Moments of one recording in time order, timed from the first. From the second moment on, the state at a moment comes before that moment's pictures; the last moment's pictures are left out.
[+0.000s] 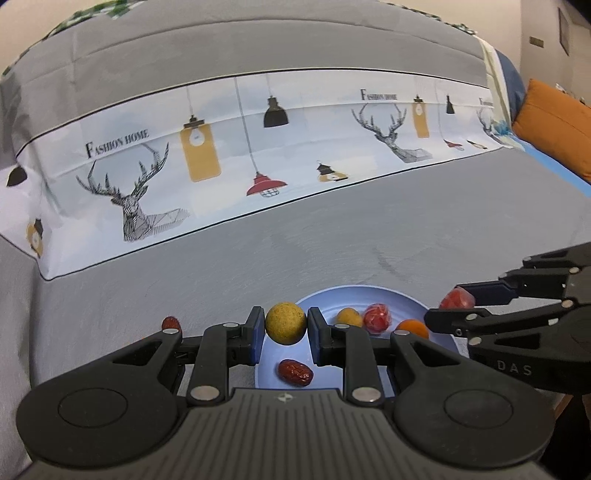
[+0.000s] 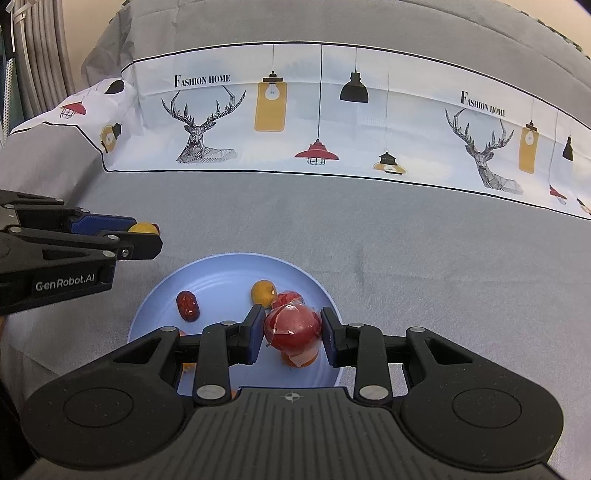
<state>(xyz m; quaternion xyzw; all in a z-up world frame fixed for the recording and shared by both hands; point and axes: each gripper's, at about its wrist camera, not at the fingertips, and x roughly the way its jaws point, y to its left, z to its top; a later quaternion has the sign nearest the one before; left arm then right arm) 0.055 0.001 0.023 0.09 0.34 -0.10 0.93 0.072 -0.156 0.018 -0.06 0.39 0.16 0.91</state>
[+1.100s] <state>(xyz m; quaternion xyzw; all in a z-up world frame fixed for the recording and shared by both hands) 0.052 -0.012 0.015 0.12 0.35 -0.13 0.92 0.075 -0.155 0.015 -0.06 0.40 0.16 0.90</state>
